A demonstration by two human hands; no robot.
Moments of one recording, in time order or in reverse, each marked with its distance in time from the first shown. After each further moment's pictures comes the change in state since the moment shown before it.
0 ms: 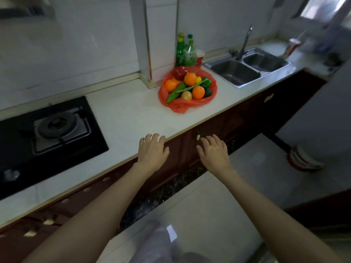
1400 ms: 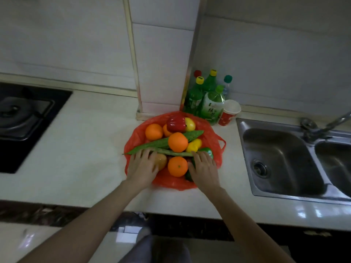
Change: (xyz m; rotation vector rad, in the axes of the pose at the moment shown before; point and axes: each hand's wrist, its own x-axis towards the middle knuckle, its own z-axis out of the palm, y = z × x) left_hand 0.419 0.113 0.085 -0.035 -0.019 -0.632; right_hand 0.527 0.186 0.042 0.066 -0.198 -0.667
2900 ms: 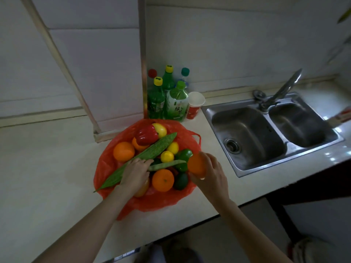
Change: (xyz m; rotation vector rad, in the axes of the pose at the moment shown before) left_hand 0.109 -0.004 0.042 -0.058 -0.185 0.409; right_hand -0.025 0.017 -0.016 0.238 0.244 0.382
